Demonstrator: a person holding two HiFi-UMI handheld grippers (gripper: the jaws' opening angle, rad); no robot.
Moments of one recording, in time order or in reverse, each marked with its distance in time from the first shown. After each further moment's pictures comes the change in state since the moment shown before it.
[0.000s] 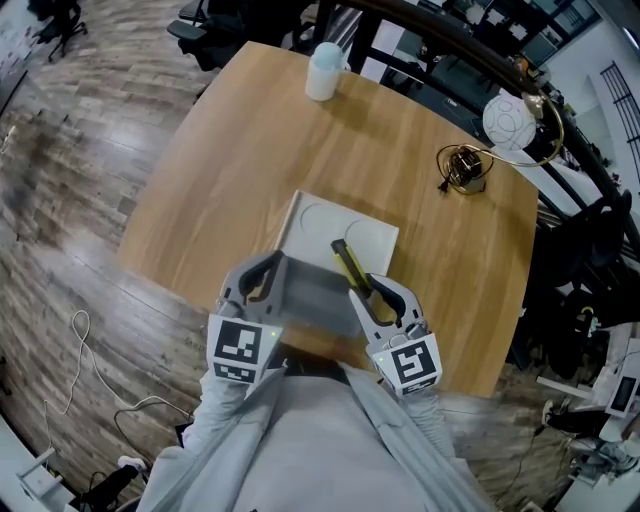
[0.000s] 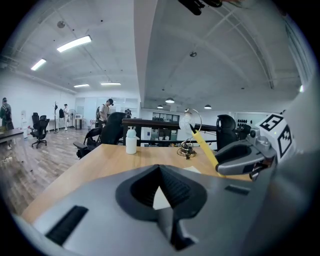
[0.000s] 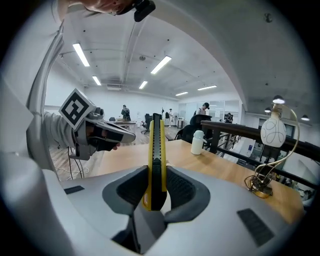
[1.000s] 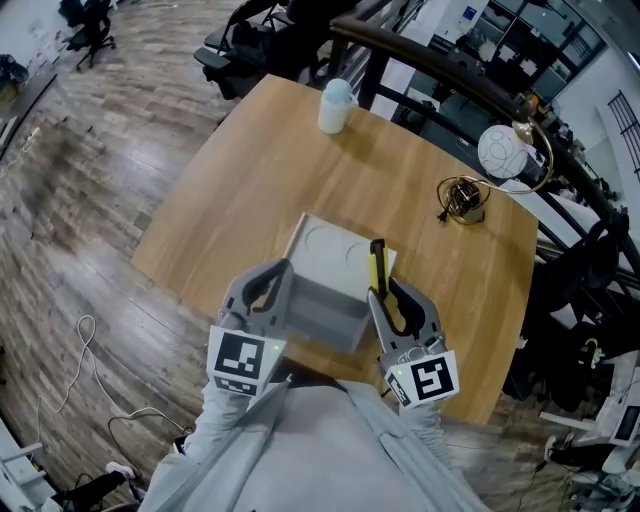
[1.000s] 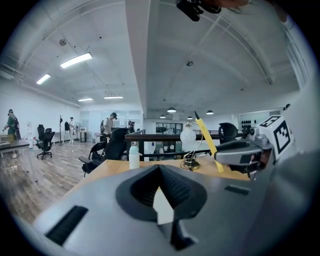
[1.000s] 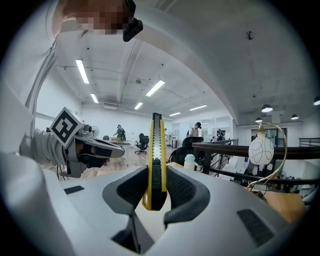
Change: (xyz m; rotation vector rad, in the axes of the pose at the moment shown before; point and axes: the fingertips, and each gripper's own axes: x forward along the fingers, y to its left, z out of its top) left arm -0.028 -0.015 0.058 0.049 -0.121 0.070; right arm -0.044 -0.033 0.068 0.033 -0.266 -0.081
